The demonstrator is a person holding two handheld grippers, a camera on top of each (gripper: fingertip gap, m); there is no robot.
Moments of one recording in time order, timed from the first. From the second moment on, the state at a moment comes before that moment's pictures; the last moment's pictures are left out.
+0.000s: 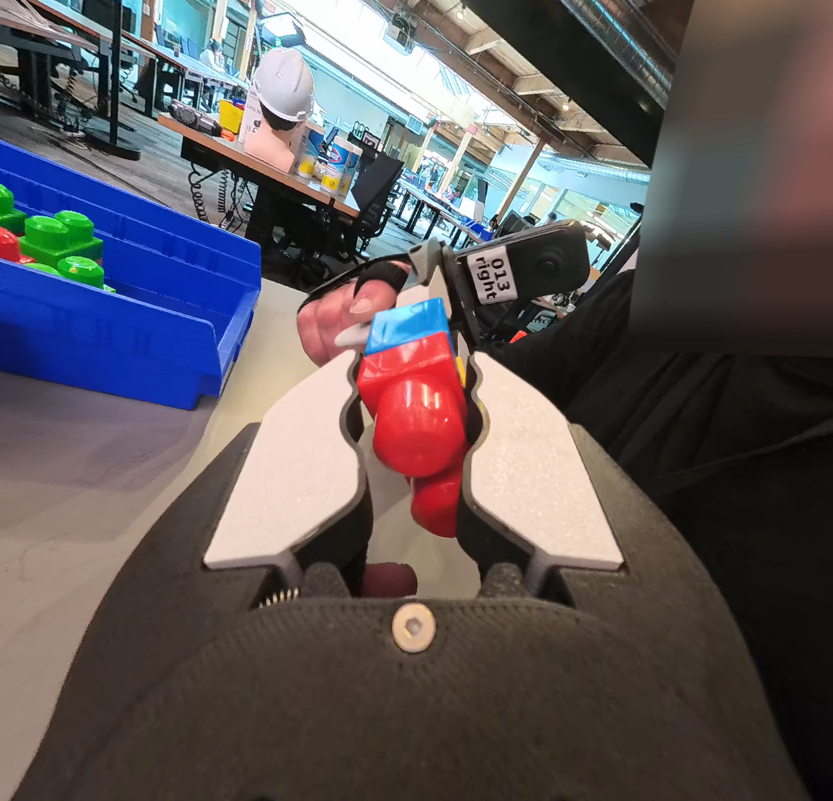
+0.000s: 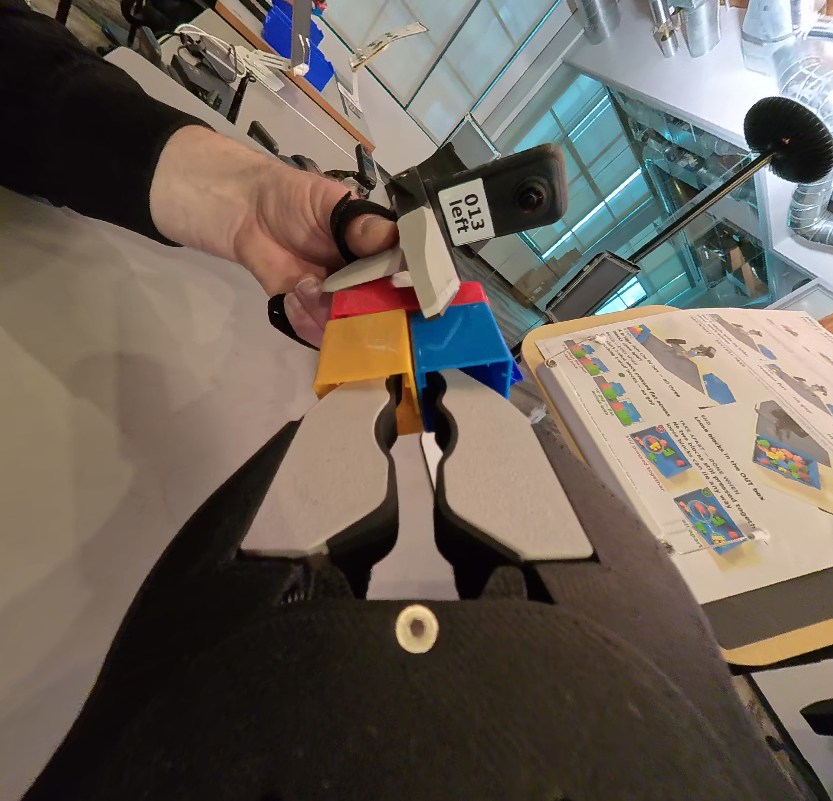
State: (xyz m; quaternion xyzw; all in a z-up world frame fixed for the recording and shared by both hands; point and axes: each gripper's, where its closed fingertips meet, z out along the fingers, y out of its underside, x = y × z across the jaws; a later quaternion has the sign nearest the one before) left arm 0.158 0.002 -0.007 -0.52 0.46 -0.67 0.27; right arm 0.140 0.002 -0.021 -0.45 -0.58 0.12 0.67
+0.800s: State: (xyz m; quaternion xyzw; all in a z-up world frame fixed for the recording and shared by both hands) left arm 0.151 0.007 0.004 -0.49 0.40 -0.74 0.23; right arm 0.148 0.002 -0.011 -0.46 -0.55 0.15 0.68
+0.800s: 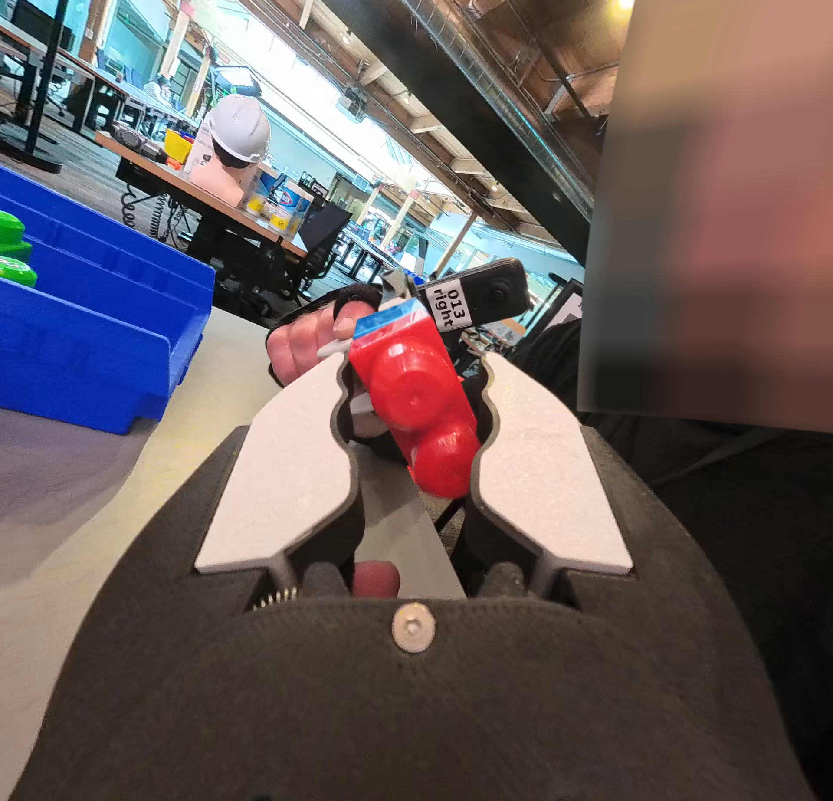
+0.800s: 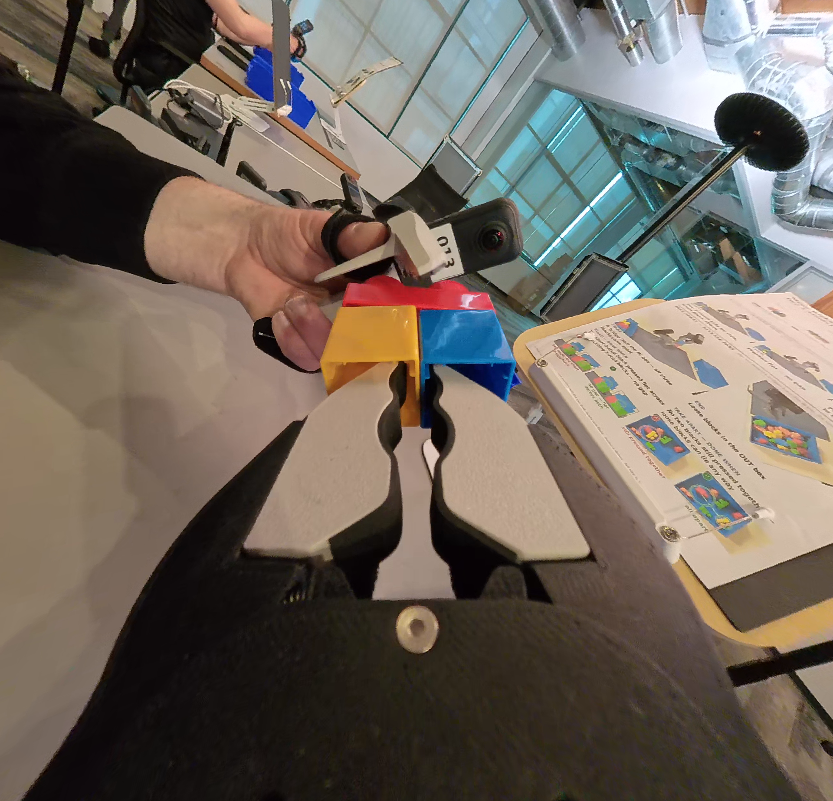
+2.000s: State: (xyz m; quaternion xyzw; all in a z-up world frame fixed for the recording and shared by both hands) left arm 0.158 0.007 0.004 -0.48 0.43 -0.69 0.33; right arm 0.163 0.011 0.001 -0.46 -0.51 0.15 0.71
